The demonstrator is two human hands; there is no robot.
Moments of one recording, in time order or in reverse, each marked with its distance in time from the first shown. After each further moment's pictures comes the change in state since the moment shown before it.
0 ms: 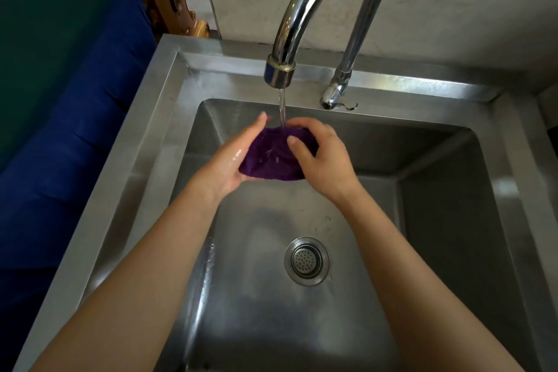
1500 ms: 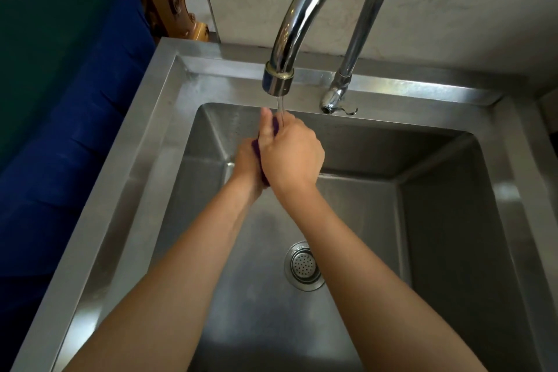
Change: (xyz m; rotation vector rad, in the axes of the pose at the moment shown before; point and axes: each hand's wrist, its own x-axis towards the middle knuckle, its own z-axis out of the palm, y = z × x) left_hand 0.012 -0.012 0.029 -0.147 0.280 0.014; right_hand 0.012 -0.047 0.041 -0.284 0.229 0.095
